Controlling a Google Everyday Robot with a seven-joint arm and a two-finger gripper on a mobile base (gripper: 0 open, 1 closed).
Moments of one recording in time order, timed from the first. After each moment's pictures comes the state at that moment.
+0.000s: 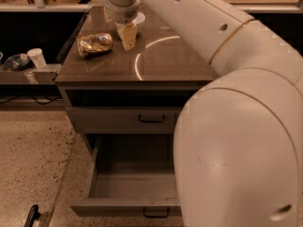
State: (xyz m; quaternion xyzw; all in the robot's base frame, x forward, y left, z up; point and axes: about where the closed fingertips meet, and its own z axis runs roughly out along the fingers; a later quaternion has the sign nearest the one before) arm 0.740 0.083 0.925 -0.86 0.45 -0.17 0.20
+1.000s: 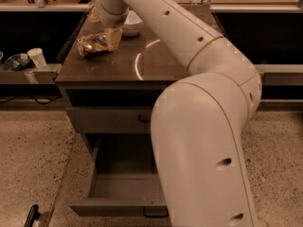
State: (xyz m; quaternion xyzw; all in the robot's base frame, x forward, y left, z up) arm 0.795 0.146 0.895 -0.85 0.41 -0.13 0.29
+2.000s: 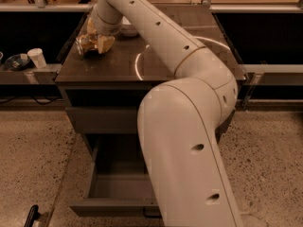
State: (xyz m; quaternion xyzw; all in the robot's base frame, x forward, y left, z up) arm 0.811 0.175 0.857 -0.86 0.41 -0.08 0.31
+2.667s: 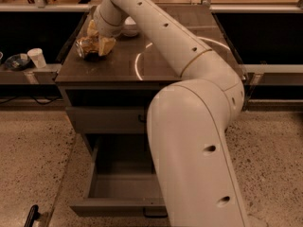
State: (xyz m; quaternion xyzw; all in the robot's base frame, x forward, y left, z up) arm 0.803 0.176 0.858 -0.85 0.40 -0.05 0.33
